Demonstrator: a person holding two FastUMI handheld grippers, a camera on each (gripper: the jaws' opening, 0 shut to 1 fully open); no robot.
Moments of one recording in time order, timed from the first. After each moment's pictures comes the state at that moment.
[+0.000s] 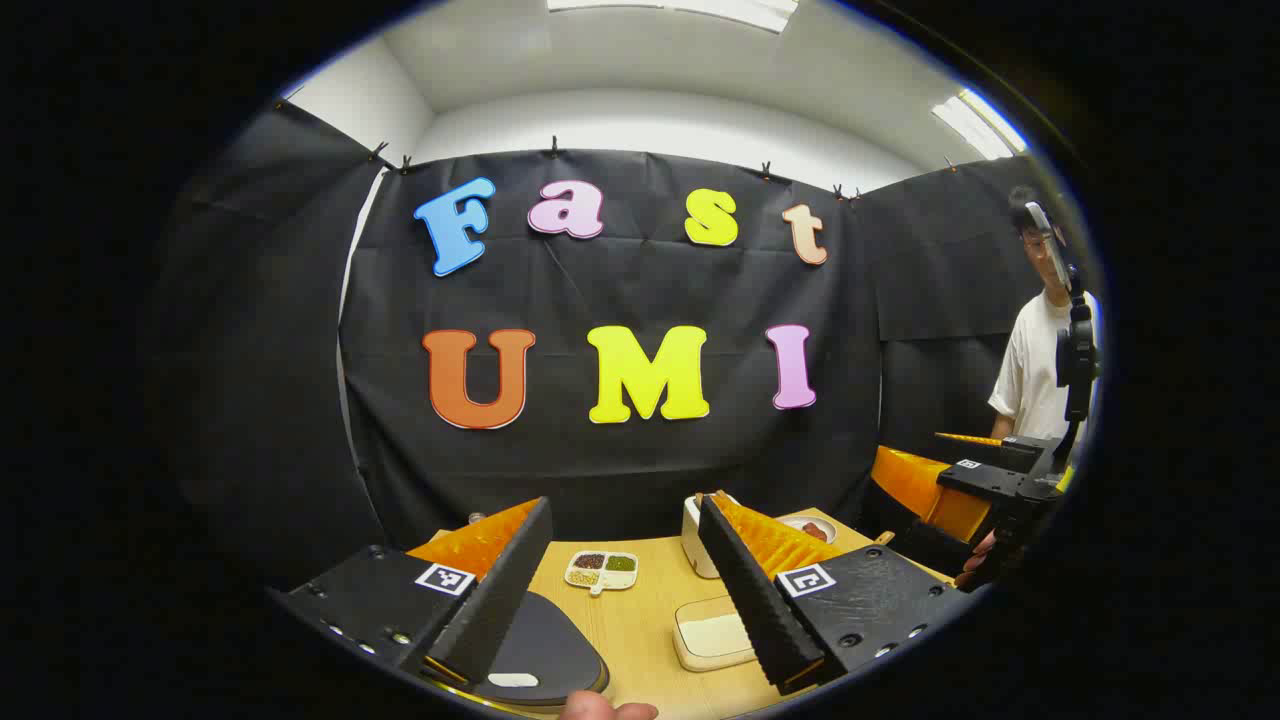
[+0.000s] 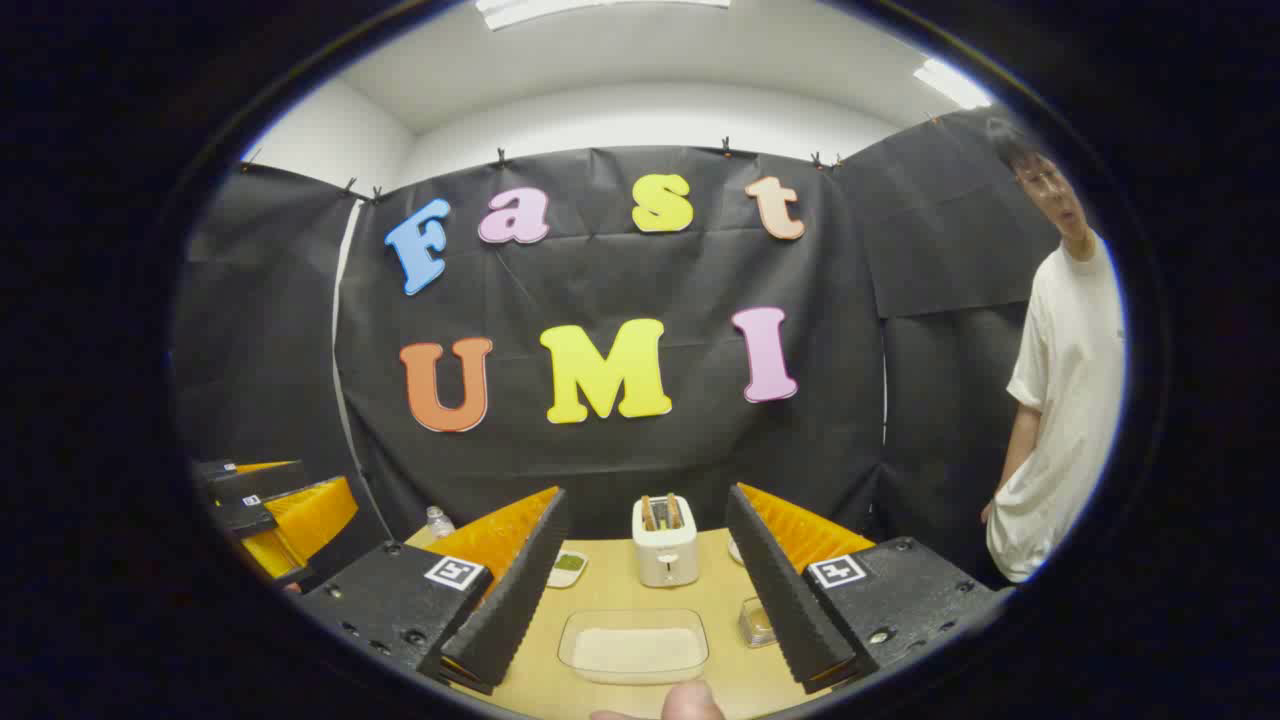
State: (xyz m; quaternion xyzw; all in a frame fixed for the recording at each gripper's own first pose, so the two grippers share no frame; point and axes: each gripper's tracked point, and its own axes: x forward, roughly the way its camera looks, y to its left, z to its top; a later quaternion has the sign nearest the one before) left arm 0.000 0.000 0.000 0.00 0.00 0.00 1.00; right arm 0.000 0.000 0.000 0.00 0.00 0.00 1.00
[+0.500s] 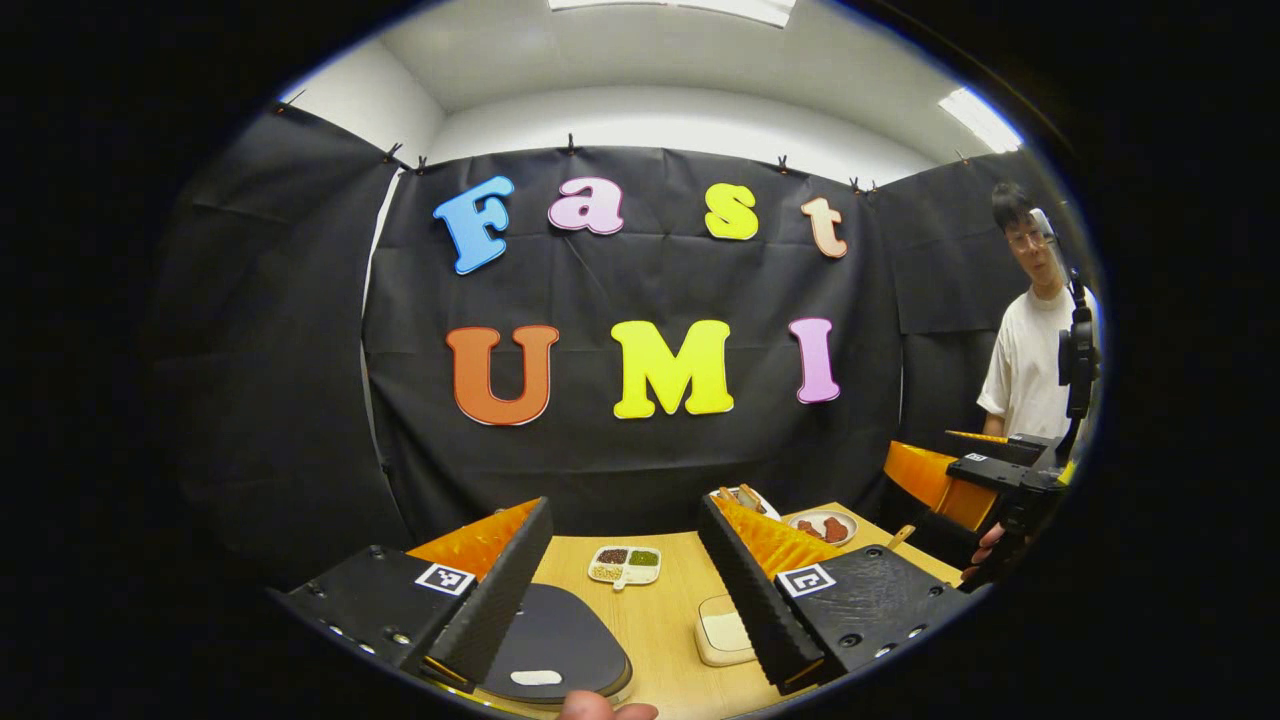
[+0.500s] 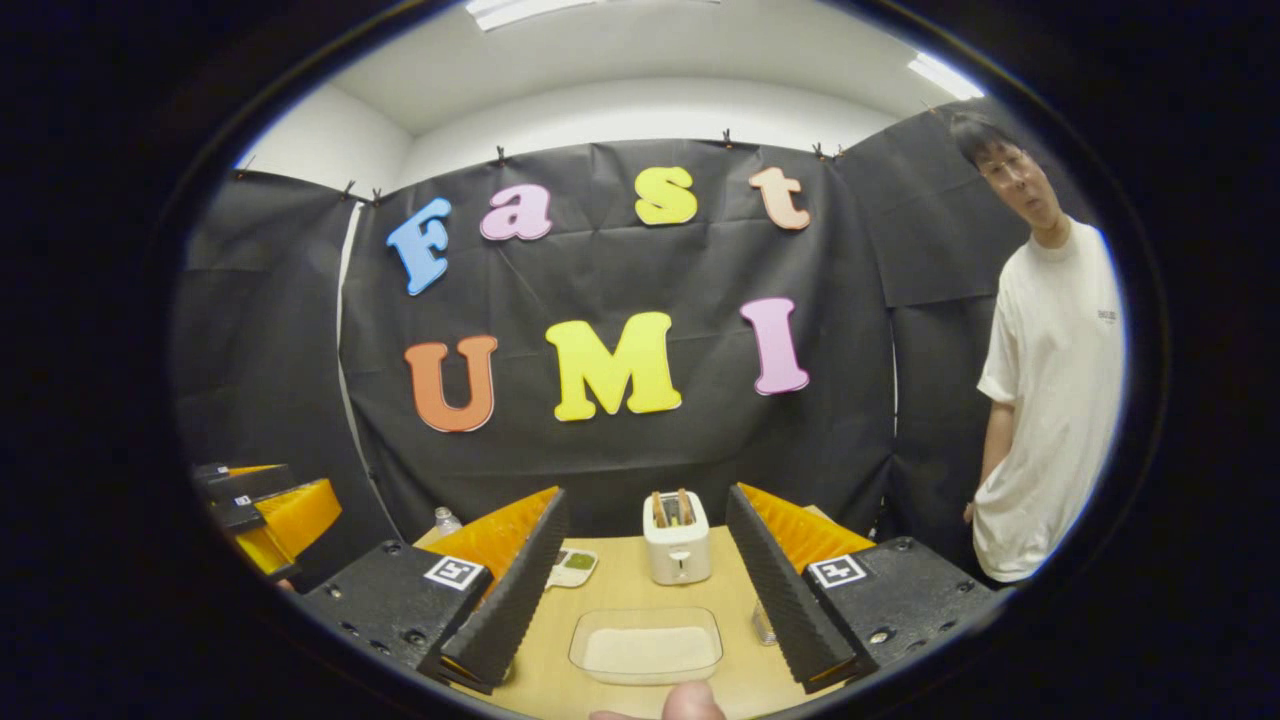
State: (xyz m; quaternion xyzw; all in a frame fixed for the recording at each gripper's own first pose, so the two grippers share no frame) left arm -0.007 0.023 -0.005 0.01 0.01 0.03 1.00; right arm 0.011 0.008 -0.006 0.01 0.01 0.01 1.00
